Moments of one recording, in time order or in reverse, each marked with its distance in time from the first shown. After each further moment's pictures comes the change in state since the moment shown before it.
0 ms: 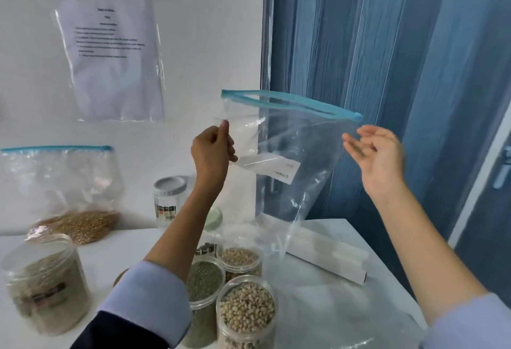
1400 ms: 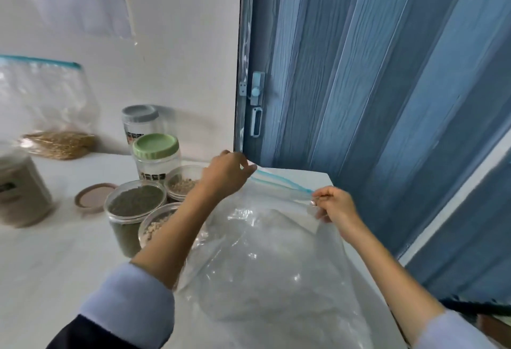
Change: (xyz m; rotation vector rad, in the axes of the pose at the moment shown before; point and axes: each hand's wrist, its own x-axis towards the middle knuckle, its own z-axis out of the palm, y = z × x) left_hand -0.119 -0.094 0.080 1.030 -0.515 -0.175; right_hand 0.018 0.121 -0.186 -0.972 -0.367 0.374
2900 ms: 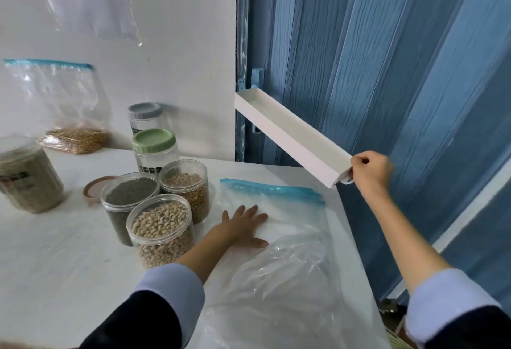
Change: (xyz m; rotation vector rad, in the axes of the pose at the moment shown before) left_hand -0.014 -0.028 0.133 0.396 -0.561 0.092; right_hand 0.069 -0.005 -0.066 -0.126 0.449 -0.353
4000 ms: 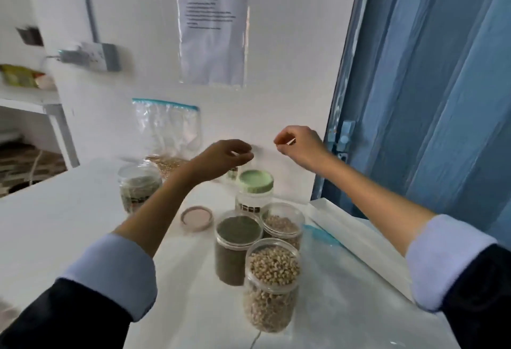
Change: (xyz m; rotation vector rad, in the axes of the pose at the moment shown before) left_hand -0.165 -0.191 -0.194 -0.668 0.721 0.015; right_hand -0.091 -0.298 0.154 0.007 -0.708 -0.555
